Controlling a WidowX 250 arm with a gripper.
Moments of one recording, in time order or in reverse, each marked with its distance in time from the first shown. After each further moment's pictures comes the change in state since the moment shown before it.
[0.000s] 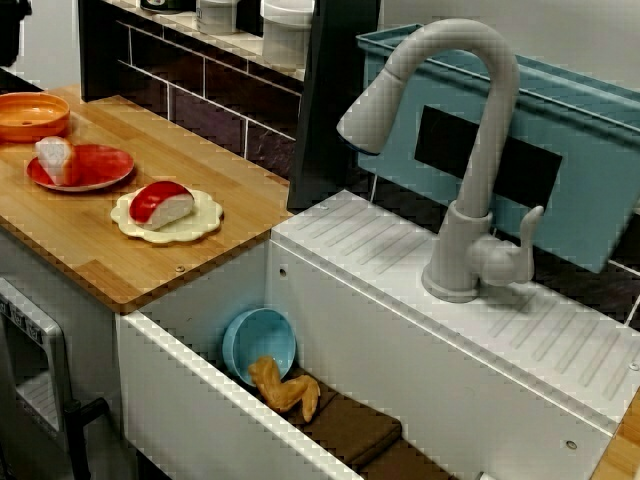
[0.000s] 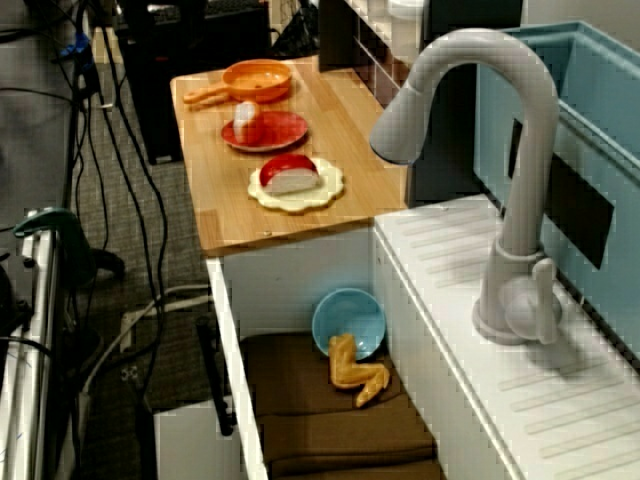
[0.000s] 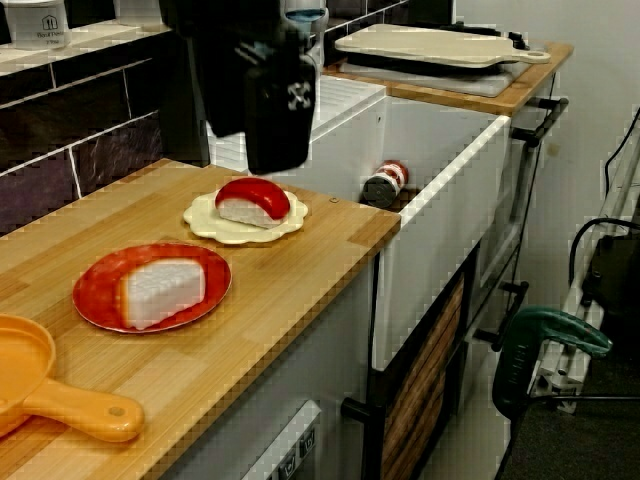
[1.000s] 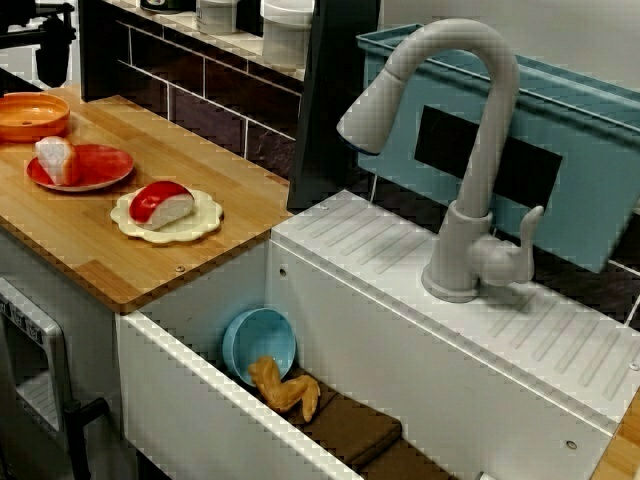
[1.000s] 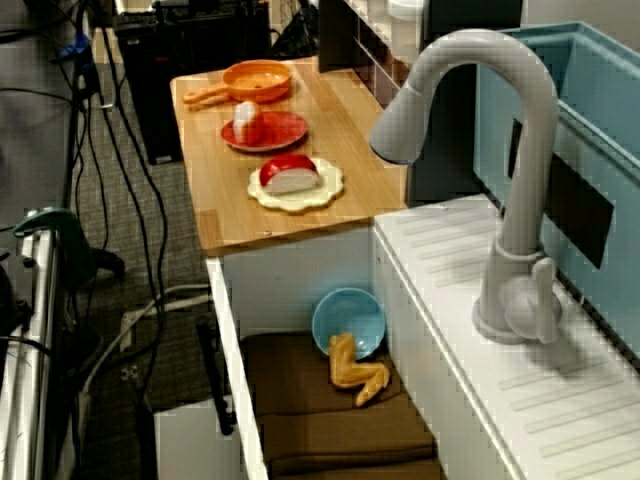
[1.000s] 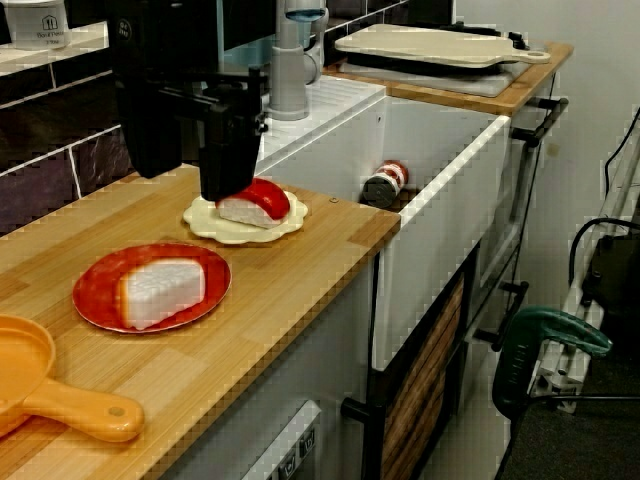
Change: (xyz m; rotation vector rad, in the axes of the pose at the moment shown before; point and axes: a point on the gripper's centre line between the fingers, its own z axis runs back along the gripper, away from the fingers) arm 0.024 -0.028 -0.027 0.067 -0.102 0.404
